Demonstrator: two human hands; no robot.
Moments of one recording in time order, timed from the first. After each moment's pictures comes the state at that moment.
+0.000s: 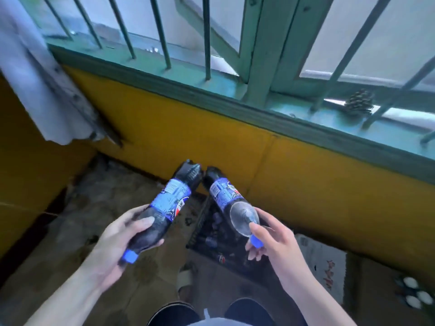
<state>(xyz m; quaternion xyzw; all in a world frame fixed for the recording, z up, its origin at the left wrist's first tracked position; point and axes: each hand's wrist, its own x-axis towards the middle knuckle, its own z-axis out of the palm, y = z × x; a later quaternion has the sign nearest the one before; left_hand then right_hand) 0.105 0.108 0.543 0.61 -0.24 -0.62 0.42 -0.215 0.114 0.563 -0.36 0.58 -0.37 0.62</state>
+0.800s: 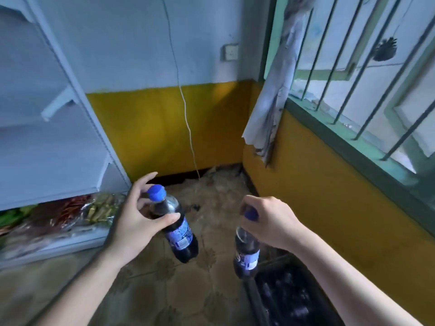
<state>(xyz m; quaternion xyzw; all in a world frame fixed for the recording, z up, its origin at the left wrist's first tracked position) 0.123 0.442 0.687 0.78 -0.26 -0.11 0.57 -0.036 0.194 0.694 -0.97 0.16 -0.04 0.18</state>
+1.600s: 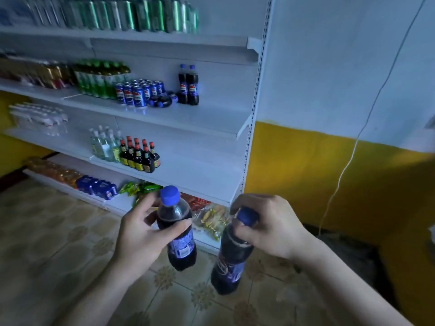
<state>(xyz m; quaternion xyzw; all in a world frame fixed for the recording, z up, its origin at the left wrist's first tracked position) 0.273 0.782 0.728 0.77 -0.08 0.16 0.62 0.288 0.526 0.762 -0.93 -0.24 -0.11 0.25</state>
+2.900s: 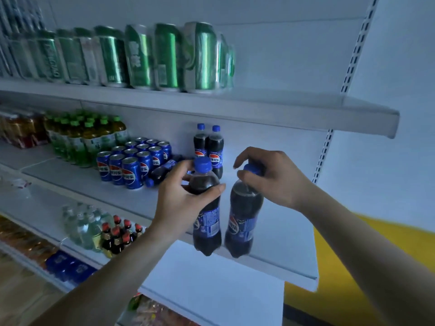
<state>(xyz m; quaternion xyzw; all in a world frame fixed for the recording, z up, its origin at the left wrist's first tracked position) 0.879 0.832 0.820 0.77 -0.14 0.26 0.57 0.891 0.622 0.877 -0.89 -0.26 -0.19 0.33</state>
